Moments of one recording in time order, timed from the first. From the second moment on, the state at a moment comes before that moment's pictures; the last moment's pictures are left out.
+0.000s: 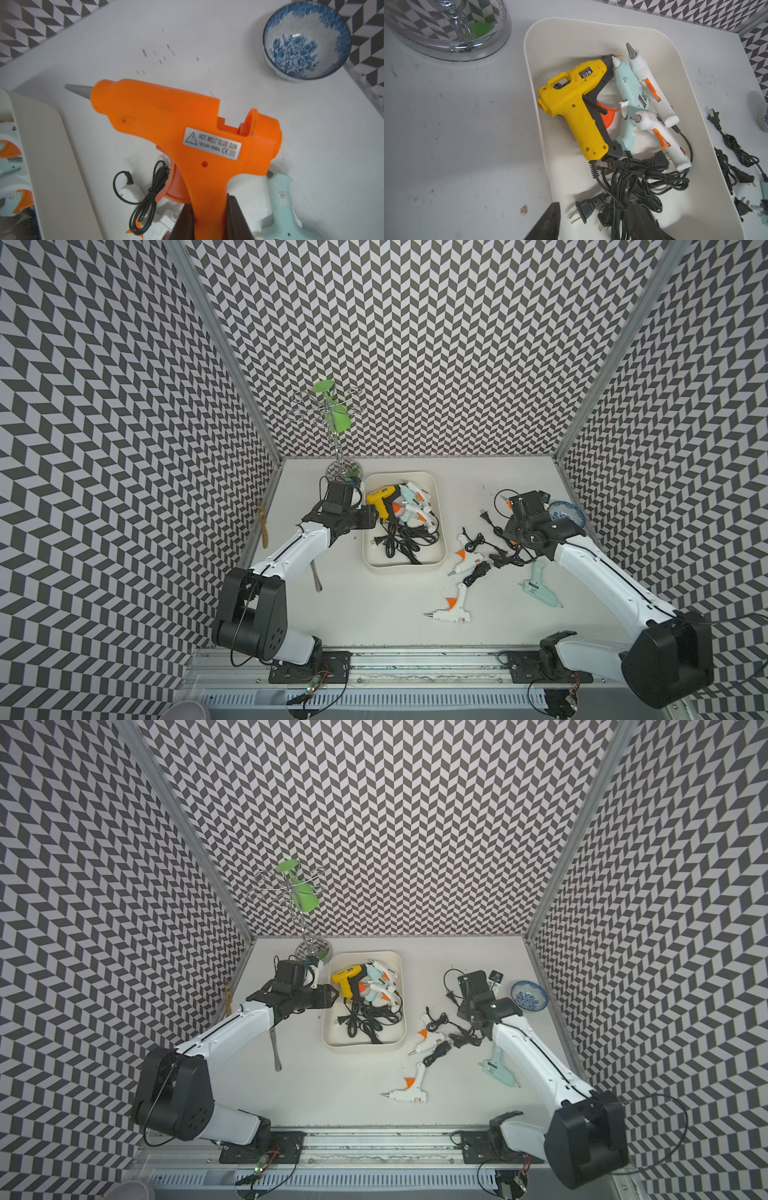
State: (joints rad) left arm -0.27 1.47 1.00 -0.31 0.20 -0.25; right arm 0.30 1.27 1.01 -0.74 0.39 0.68
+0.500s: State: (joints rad) left arm -0.25 1.47 1.00 -0.32 0.17 -0.25; right arm 0.35 1.44 1.44 -0.83 0.35 0.47
